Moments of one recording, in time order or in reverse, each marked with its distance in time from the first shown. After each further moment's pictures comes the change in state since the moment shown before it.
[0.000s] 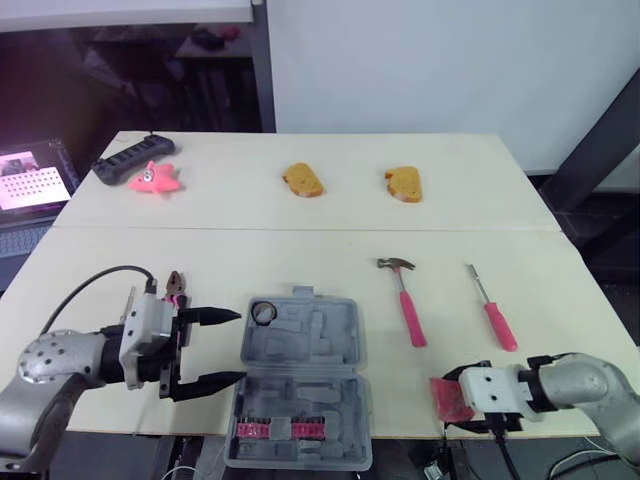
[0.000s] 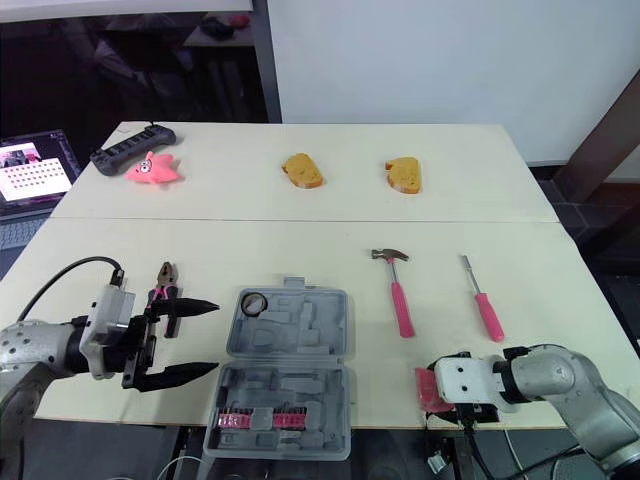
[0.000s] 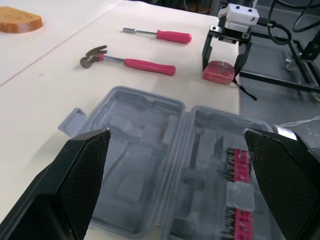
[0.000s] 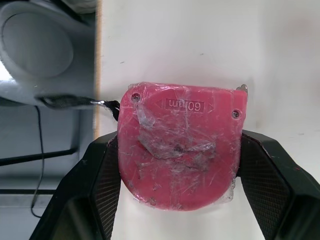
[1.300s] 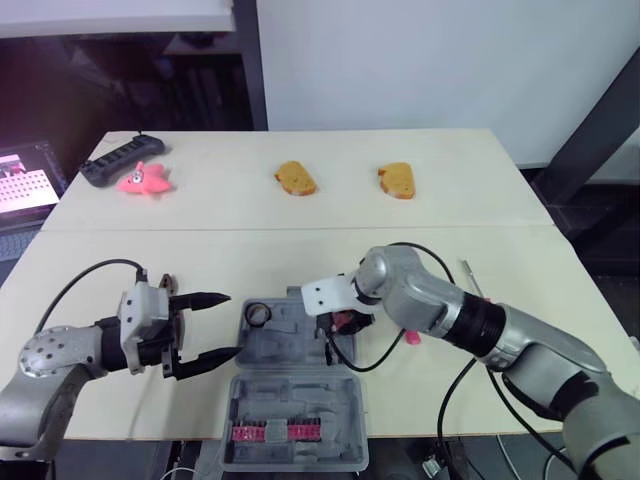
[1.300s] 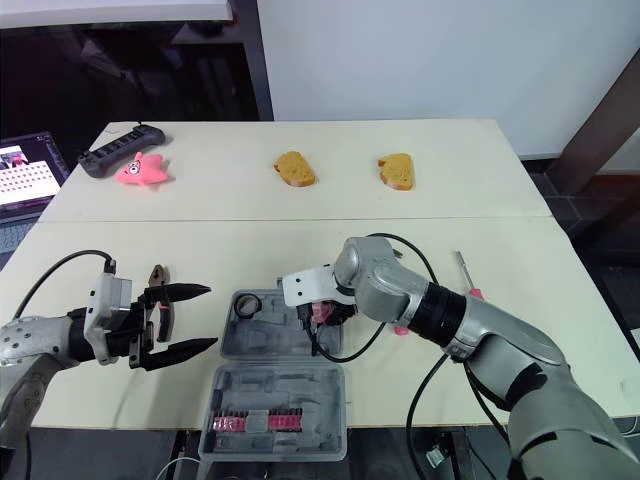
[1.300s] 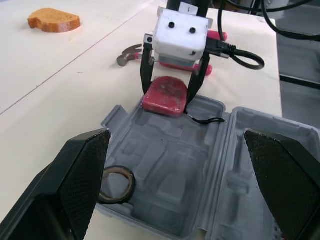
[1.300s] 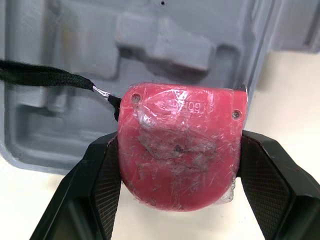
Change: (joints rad) left arm -0.043 -0.031 0.003 0.087 0.042 -0.044 0.066; right arm -1.113 0.526 0.879 0.187 -0.298 0.828 0.027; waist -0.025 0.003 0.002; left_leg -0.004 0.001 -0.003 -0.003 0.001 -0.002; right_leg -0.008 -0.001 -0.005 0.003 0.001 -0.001
